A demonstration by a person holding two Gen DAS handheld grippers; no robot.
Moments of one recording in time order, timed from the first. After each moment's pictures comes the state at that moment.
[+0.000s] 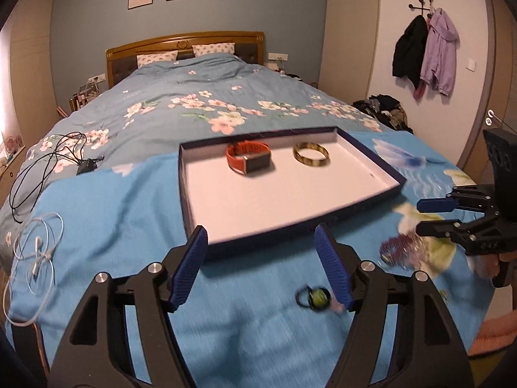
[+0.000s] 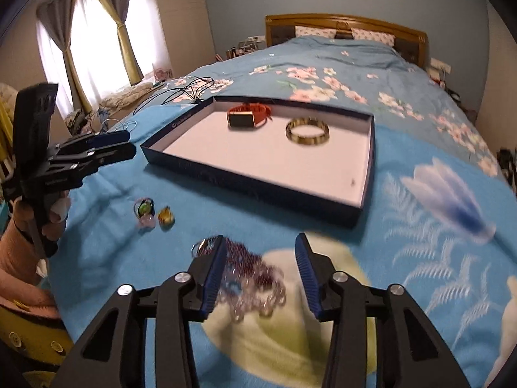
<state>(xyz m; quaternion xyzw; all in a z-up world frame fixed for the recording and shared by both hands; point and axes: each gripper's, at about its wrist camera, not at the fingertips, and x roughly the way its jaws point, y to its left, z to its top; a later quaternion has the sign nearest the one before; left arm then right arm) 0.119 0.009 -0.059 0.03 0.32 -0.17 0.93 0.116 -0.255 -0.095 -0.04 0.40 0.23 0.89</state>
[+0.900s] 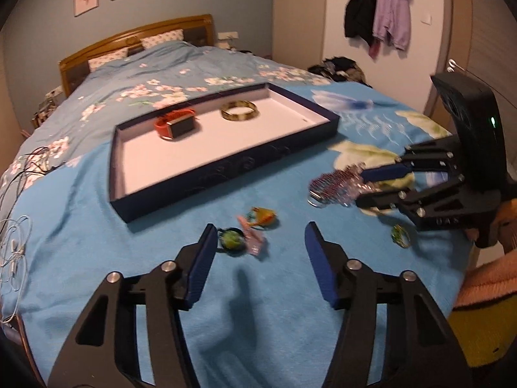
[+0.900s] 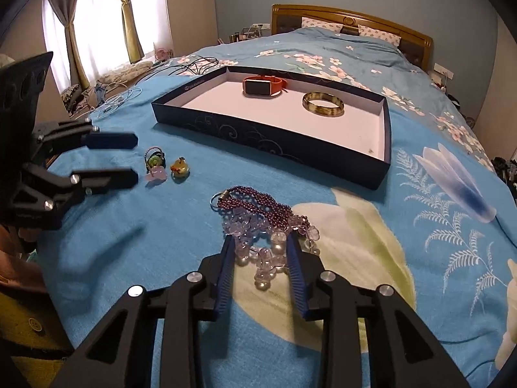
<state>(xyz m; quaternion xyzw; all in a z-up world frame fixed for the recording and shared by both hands) 0.077 -0.043 -0.082 0.10 0.36 -0.26 0.89 0.086 -0.233 -0.117 -0.09 0.41 0.22 0.88</state>
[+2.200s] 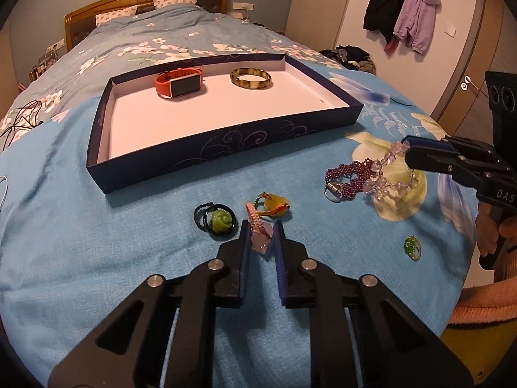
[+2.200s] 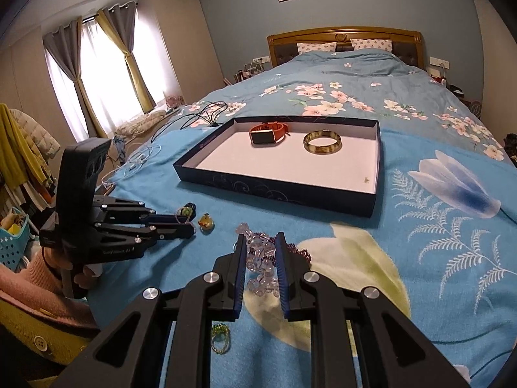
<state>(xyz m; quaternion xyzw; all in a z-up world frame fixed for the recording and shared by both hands) 0.112 -0.042 -0.107 0.05 0.43 -0.24 0.87 0.080 -0.259 -0.079 0.02 0.35 0.26 0.90</state>
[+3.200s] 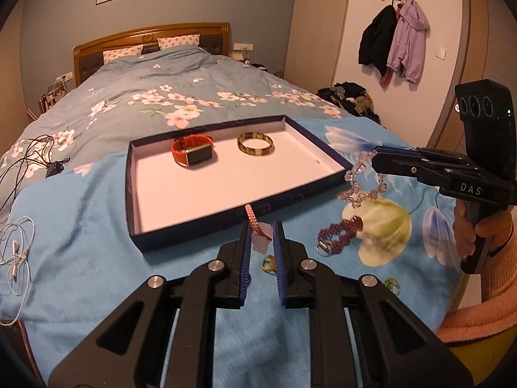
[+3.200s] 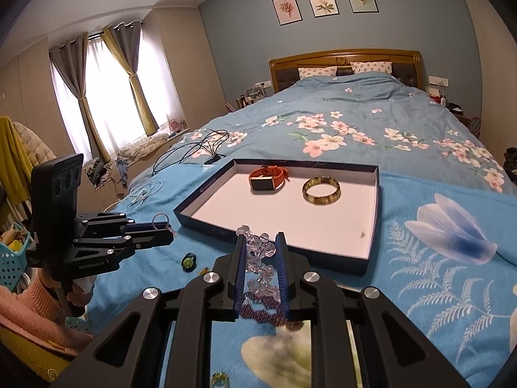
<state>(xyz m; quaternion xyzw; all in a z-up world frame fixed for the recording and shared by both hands) 0.107 -0.027 -0.050 0.04 0.34 -0.24 0.91 0.111 -0.259 -0.046 0.03 0.30 0.26 0.92</state>
